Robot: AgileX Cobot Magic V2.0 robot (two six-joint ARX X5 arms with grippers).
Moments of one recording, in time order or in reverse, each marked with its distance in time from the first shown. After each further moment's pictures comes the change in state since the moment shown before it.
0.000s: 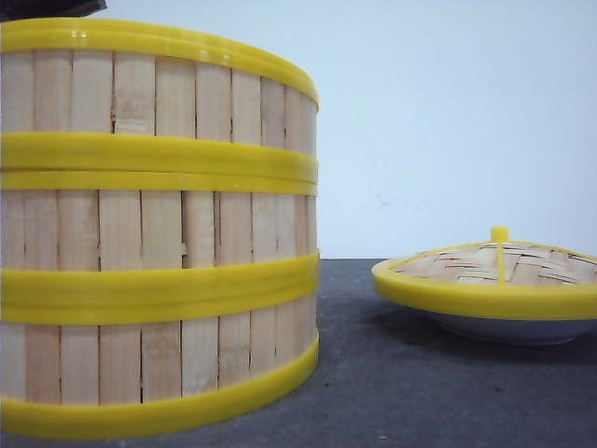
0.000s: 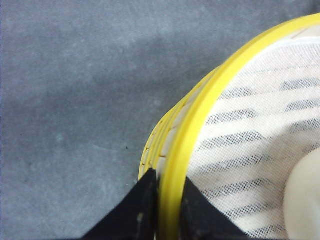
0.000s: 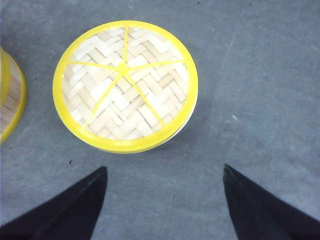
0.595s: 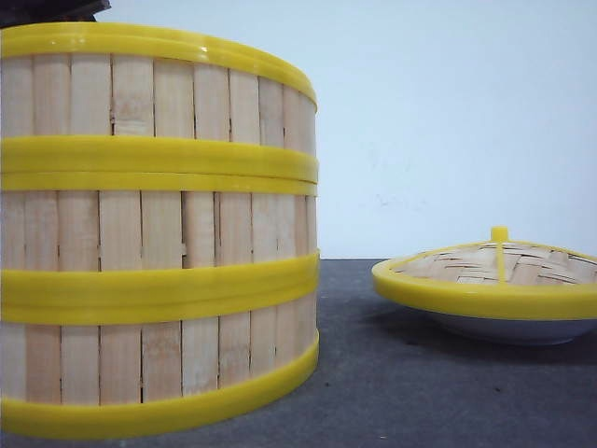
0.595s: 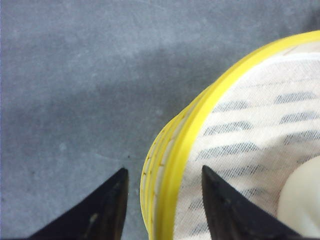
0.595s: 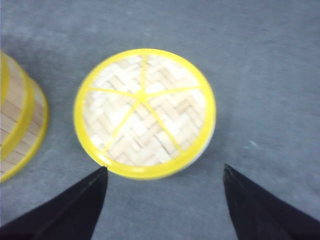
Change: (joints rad) left arm 0.000 0.000 0.000 0.036 -0.011 -0.003; right arm 0.000 0.032 -0.048 0.156 -0.075 0.000
